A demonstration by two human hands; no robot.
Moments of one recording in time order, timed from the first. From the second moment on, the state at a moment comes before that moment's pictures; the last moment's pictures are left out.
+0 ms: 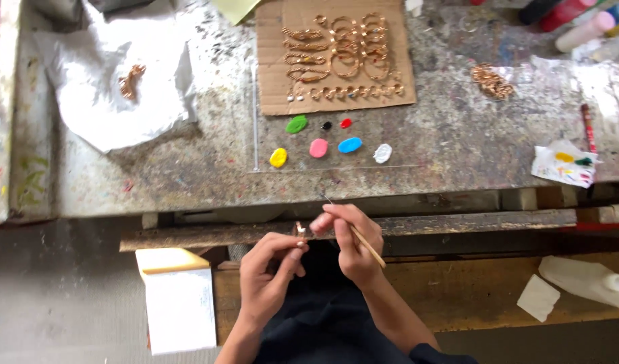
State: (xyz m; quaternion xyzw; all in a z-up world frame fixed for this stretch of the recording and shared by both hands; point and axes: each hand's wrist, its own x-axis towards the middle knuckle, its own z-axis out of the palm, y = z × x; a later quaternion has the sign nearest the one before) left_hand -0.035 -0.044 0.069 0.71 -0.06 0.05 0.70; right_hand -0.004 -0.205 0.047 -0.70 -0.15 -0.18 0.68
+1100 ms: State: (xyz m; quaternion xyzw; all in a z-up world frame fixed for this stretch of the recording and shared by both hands) left_hand -0.023 -0.017 -0.007 0.70 0.01 -0.04 0.71; right_hand 0.031 -0.386 0.017 -0.70 0.10 -0.47 0.52
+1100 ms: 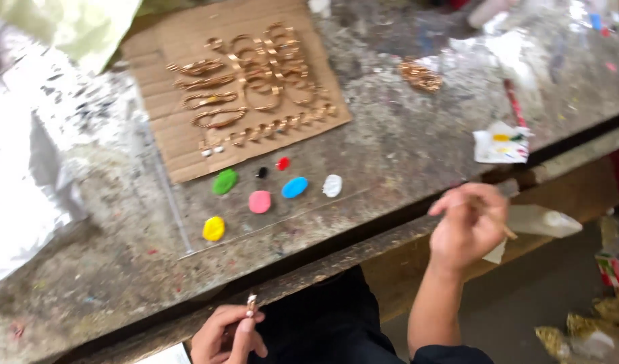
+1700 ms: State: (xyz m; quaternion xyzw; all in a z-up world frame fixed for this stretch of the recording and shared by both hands) left_hand -0.007 -0.019 0.021 0.66 0.09 -0.04 0.75; right_hand 0.129 -0.224 0.082 -0.89 -0.28 -0.19 0.31
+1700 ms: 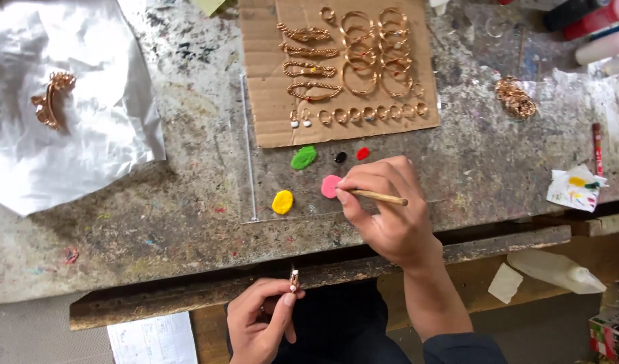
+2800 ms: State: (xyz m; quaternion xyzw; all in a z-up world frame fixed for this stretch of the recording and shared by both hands) left_hand -0.005 -0.009 -0.002 0.72 -0.02 0.01 0.70; right_hand 0.036 -0.185 0.034 -0.79 -0.16 -0.04 0.59
